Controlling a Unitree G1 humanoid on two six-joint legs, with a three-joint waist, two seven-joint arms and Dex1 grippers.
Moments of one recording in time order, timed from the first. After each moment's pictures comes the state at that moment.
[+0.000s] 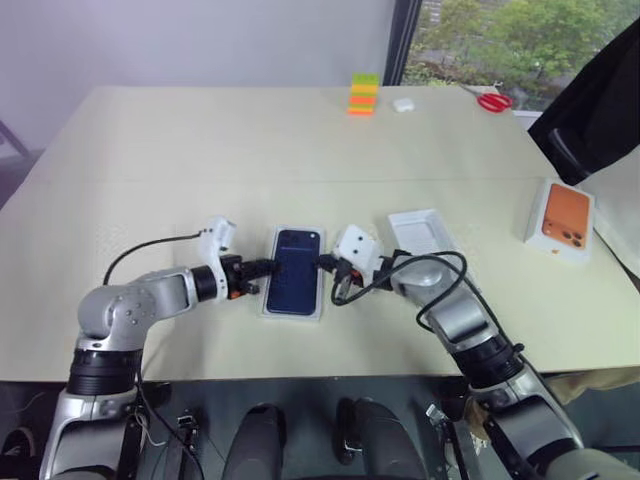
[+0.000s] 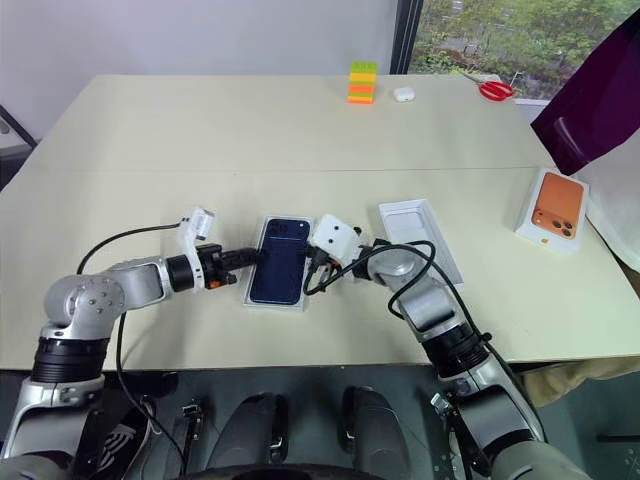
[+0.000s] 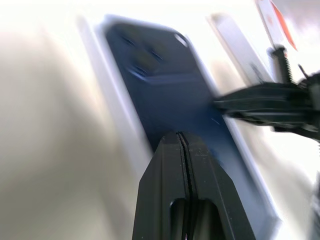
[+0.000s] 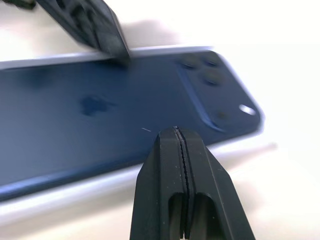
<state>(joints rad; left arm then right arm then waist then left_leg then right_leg) -0.42 0.53 0.15 -0.04 -0.88 1.06 -0.46 -0.53 -0.37 0.28 0.01 0.07 0.40 0.77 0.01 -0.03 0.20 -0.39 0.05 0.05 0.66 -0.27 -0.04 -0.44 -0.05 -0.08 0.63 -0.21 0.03</state>
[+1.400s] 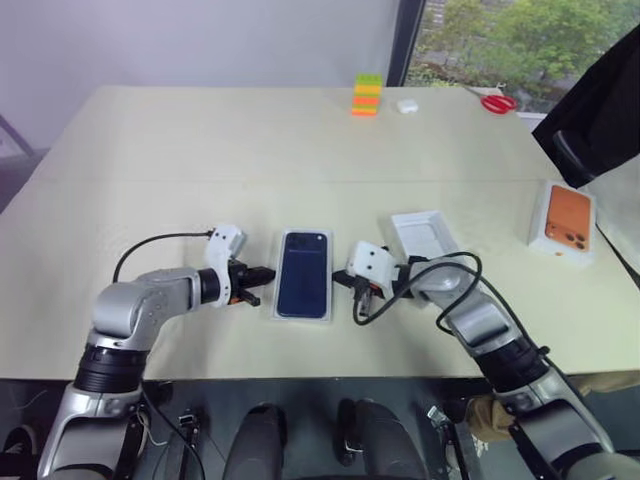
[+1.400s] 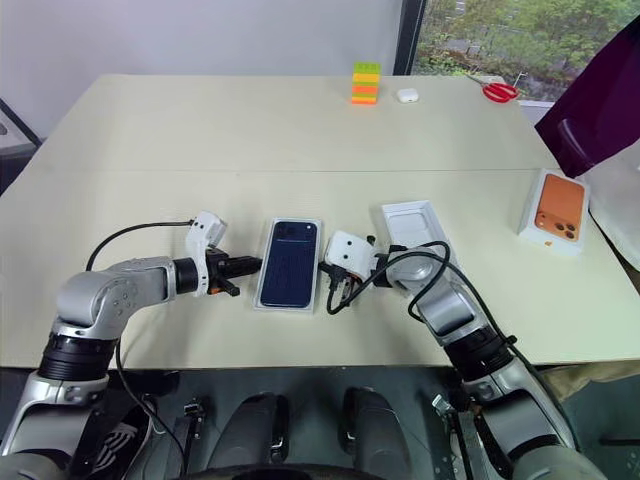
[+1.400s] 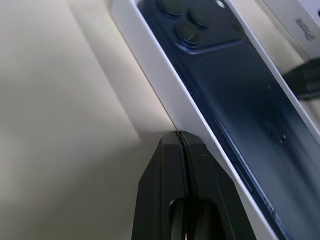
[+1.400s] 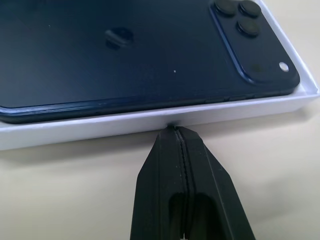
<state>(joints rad) -0.43 0.53 -0.02 -0.09 -0.62 1.05 -0.61 -0.49 -0.51 0.36 -0.01 -0.02 0.33 0.90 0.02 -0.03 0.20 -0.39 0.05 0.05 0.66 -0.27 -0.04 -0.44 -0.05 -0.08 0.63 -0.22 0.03</state>
